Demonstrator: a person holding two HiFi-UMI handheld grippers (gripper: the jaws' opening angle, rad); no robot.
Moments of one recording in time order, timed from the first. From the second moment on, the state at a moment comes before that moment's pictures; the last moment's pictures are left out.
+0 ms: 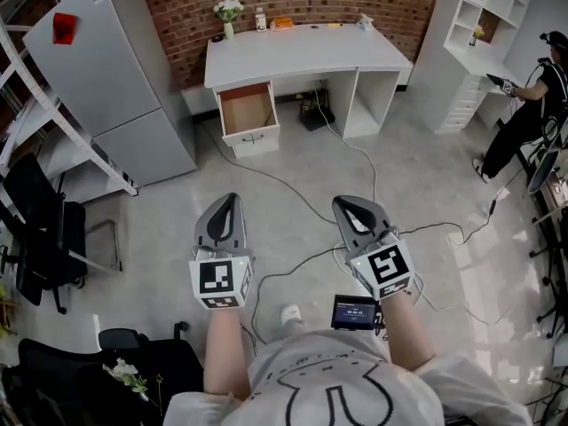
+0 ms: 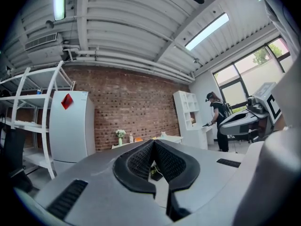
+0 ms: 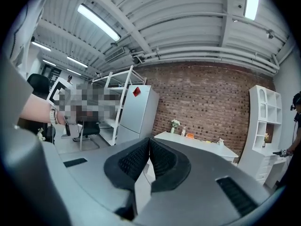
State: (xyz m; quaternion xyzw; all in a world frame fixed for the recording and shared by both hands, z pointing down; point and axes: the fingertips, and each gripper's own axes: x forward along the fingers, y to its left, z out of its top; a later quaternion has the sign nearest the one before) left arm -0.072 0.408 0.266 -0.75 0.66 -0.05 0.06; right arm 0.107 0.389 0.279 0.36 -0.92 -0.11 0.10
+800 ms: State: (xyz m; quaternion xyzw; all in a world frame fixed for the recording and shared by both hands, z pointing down) left arm -0.154 0.283 0.288 -0.75 0.66 -0.04 0.04; right arm 0.031 0.265 0.300 0.37 -0.92 -0.10 0.12
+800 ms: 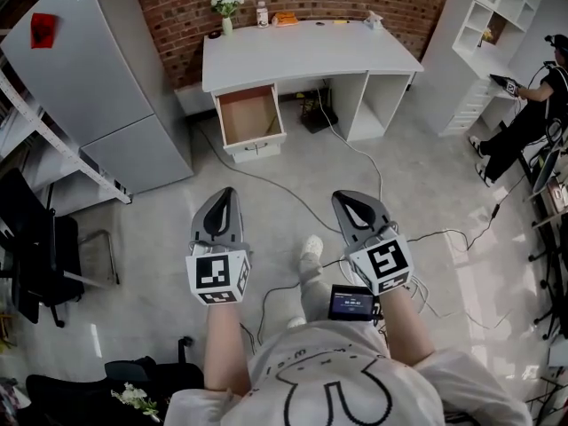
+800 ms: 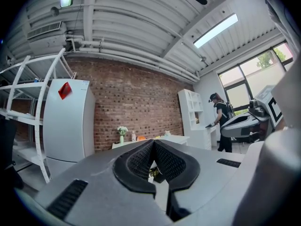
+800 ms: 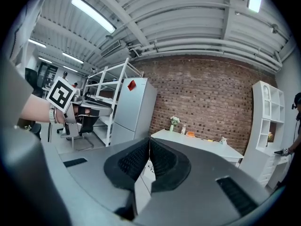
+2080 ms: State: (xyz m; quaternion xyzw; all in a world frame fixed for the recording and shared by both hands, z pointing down) left arm -0.185 -0.092 0.323 -0.75 0.65 -0.06 0.00; right arm 0.021 -0.126 0.318 0.39 -0.91 -0.05 0.12
